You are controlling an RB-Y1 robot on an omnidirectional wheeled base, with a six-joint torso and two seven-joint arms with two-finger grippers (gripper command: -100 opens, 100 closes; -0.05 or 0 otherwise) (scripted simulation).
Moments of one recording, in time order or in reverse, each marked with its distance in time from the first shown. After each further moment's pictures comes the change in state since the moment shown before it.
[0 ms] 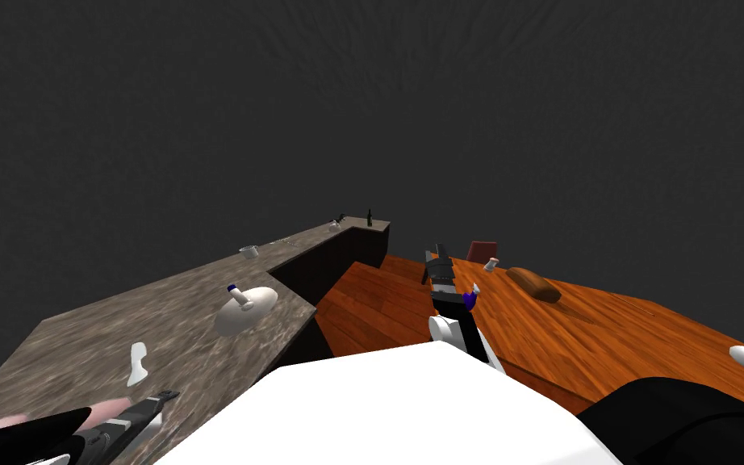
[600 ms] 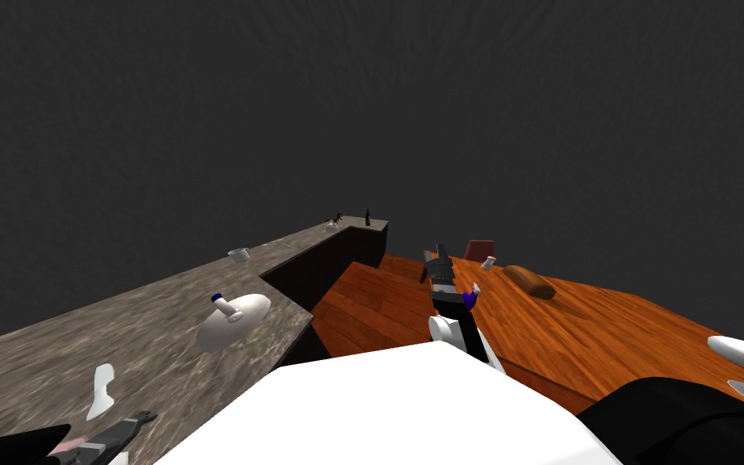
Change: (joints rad) left arm 0.009 0.008 0.001 0.060 -0.012 0.016 -0.016; right arm 0.000 0.000 0.000 0.000 0.000 0.000 0.000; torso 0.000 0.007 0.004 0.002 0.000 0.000
